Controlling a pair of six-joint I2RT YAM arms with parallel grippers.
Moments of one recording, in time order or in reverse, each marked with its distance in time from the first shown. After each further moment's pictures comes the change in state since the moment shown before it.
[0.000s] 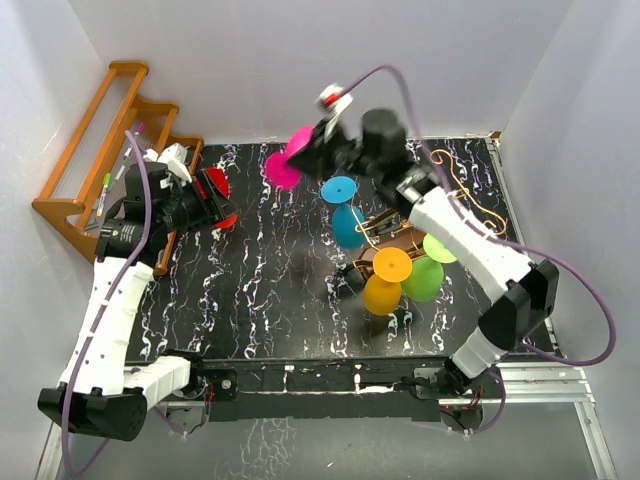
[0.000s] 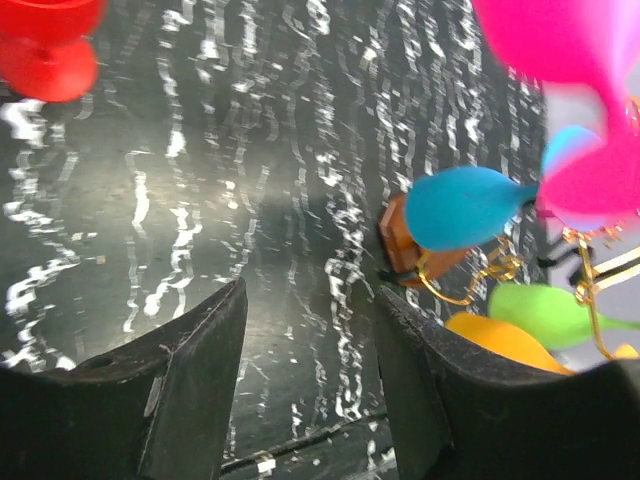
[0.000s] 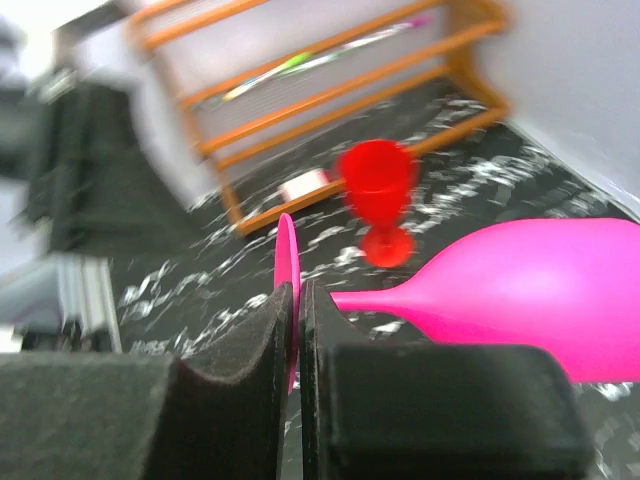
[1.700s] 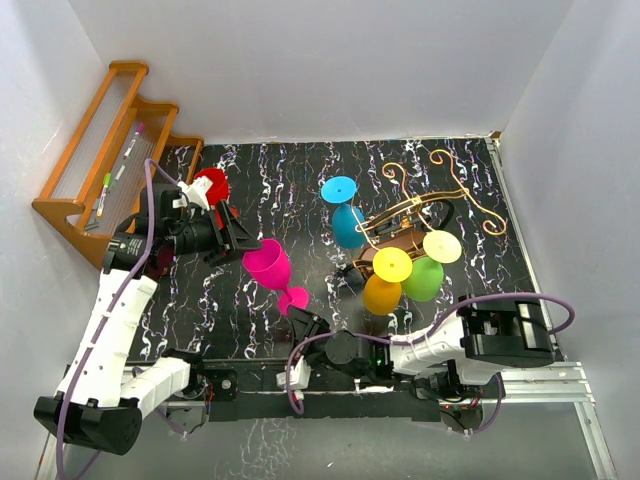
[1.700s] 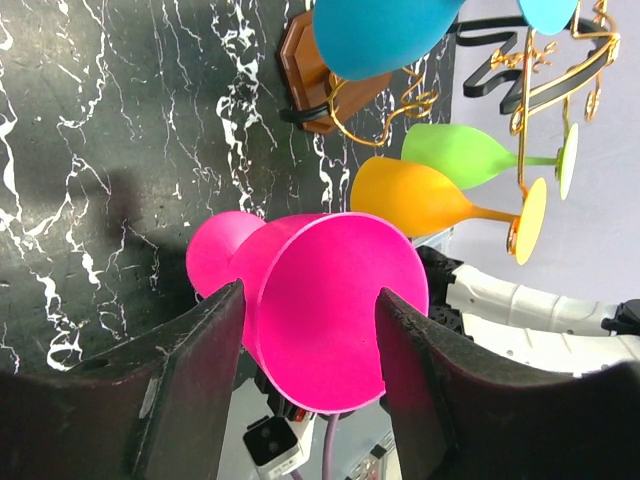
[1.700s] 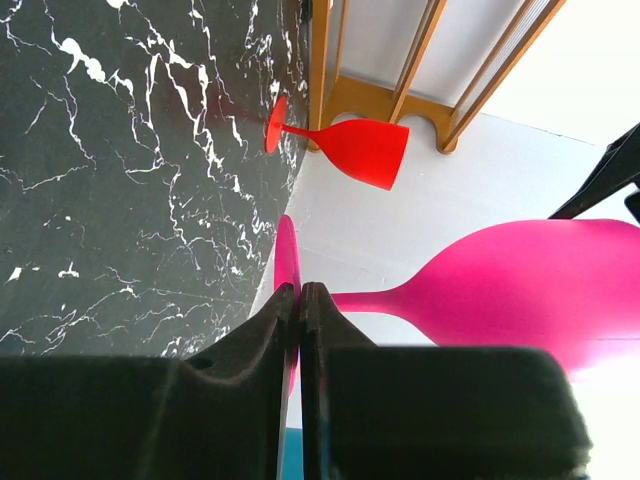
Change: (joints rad) left arm -0.055 -0.076 -0.105 -0.137 0.276 -0.126; right arm 0.967 -0.101 -1.210 0.941 0.958 -1.854
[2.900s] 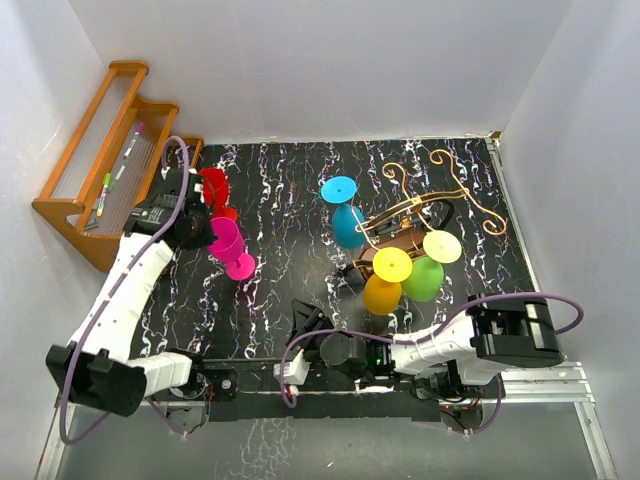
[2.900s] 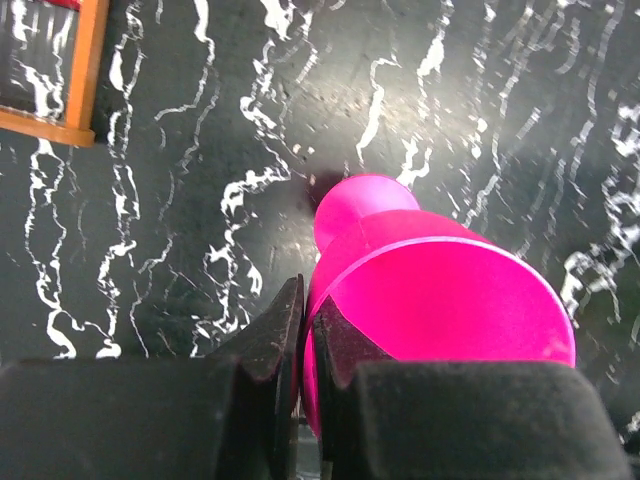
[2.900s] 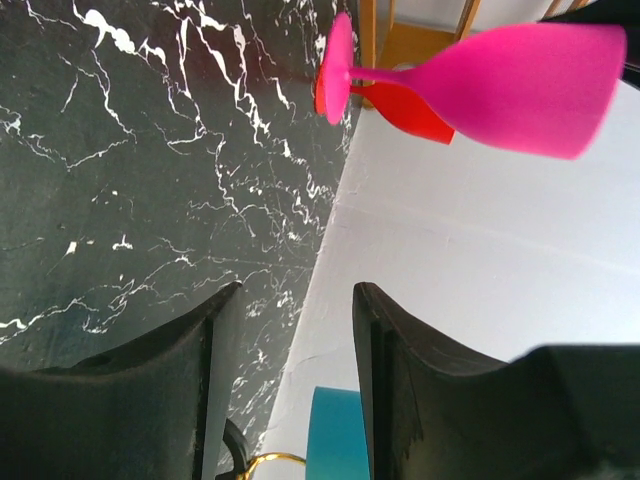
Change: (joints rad) left arm -0.042 0.179 0.084 -0.138 -0.760 0.227; right arm 0.009 -0.014 0.041 -0.147 0.095 0.178
